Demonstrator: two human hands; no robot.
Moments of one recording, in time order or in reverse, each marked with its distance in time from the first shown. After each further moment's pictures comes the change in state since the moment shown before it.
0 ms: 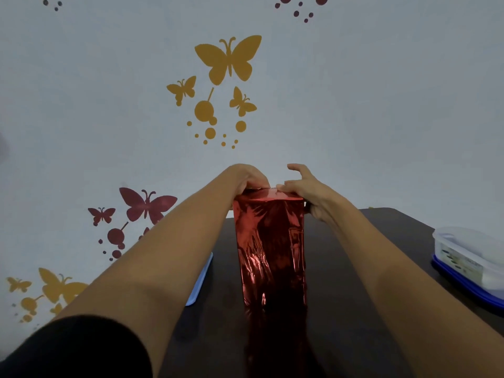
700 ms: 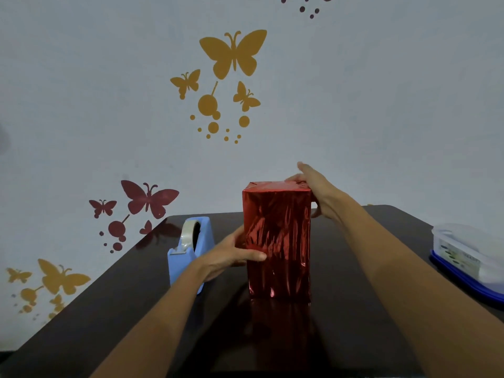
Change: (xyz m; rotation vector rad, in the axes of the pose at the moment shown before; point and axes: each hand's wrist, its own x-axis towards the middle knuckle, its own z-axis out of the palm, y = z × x) left_hand 0.015 -0.155 0.086 -0.598 -0.165 0.590; right_hand -0.011 -0.001 0.005 -0.083 0.035 0.059
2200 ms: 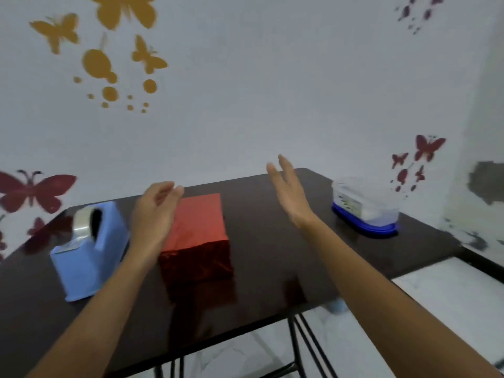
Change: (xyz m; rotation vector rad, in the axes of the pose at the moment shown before) left_hand -0.009 0.055 0.070 0.116 0.697 0.185; right_hand -0.050 0.091 -0.060 -0.031 0.421 -0.217
